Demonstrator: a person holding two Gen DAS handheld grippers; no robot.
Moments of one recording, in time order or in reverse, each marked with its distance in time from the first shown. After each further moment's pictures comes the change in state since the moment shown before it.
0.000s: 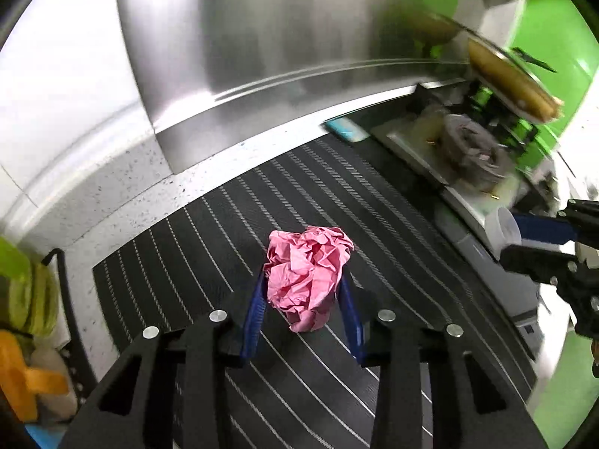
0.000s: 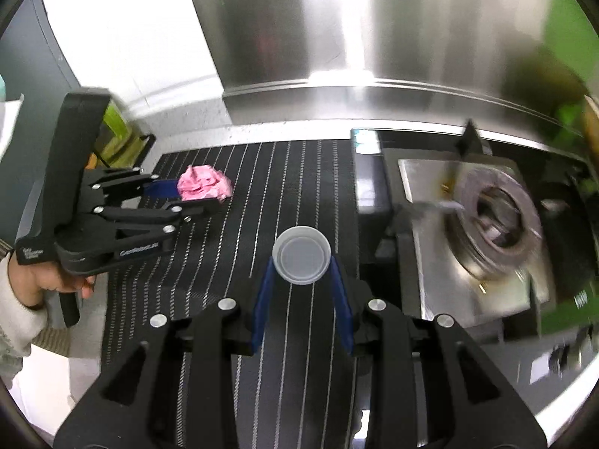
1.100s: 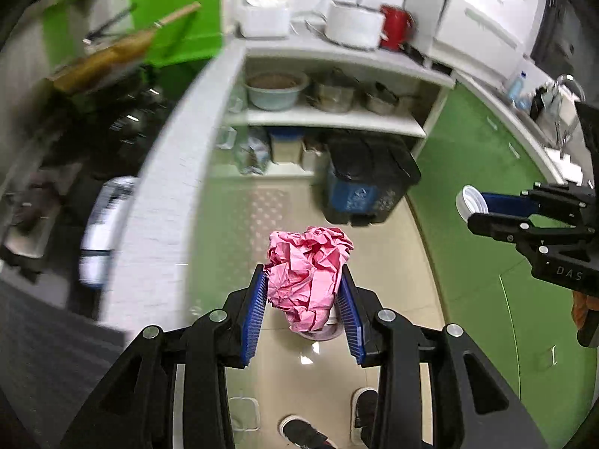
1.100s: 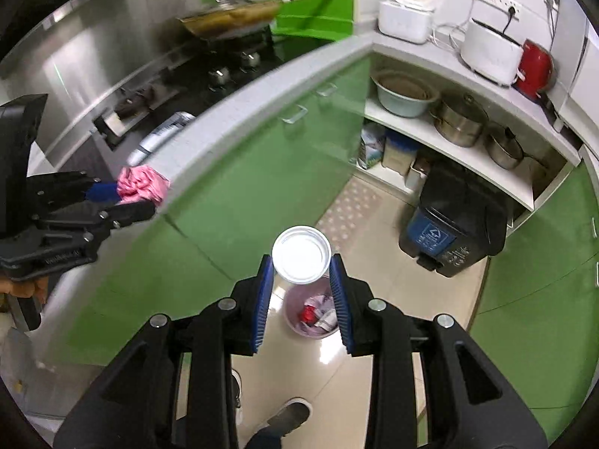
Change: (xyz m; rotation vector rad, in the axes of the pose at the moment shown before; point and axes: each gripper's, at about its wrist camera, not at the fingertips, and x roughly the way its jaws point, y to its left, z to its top) left arm -0.087 -0.407 -0.207 0.821 0.046 -0.539; right arm -0.283 -0.045 -0.454 0.791 -0.110 -0.587
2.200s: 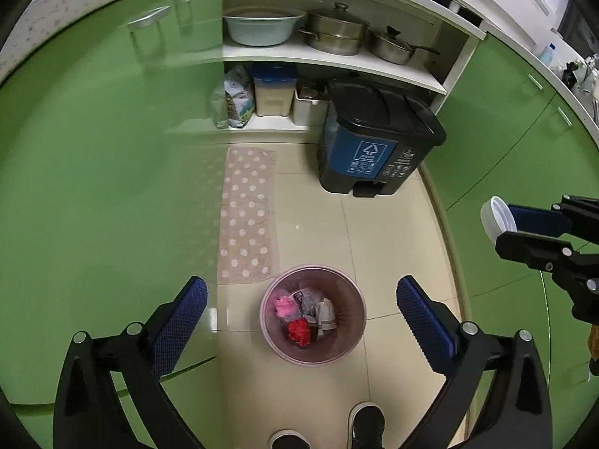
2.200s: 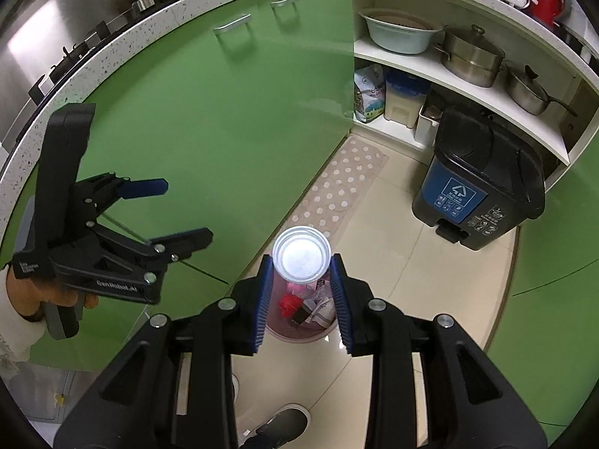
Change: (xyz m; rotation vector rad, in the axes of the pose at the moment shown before) left arm 0.237 0.001 -0.035 -0.034 0.093 -0.027; right arm 0.203 -0.083 -0.067 0.069 0.080 0.057
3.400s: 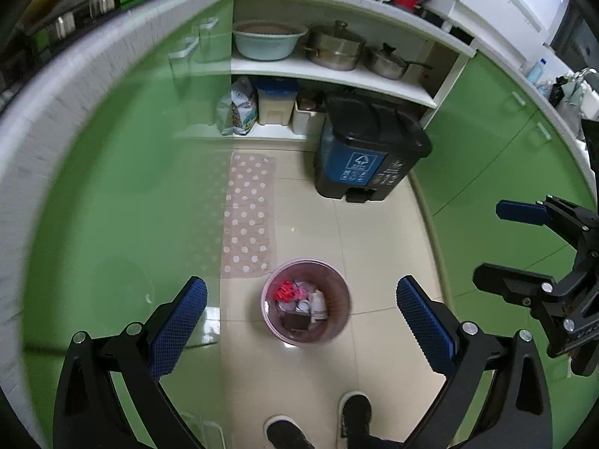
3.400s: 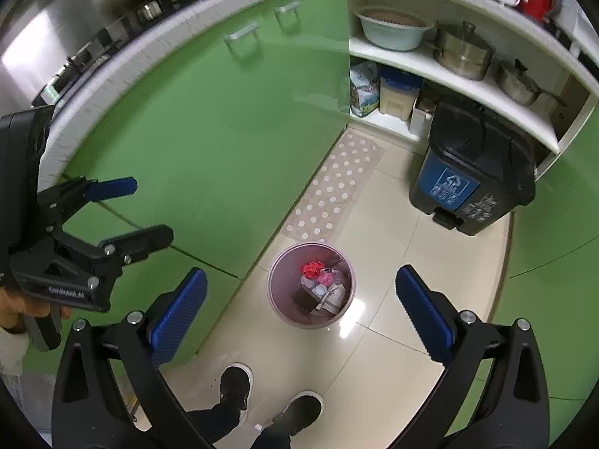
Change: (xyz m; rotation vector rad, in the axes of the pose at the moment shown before) left arm -0.091 -0.002 -0.006 -0.027 -0.023 -0.028; right arm -0.055 0.030 0.008 0.035 0.025 -0.024
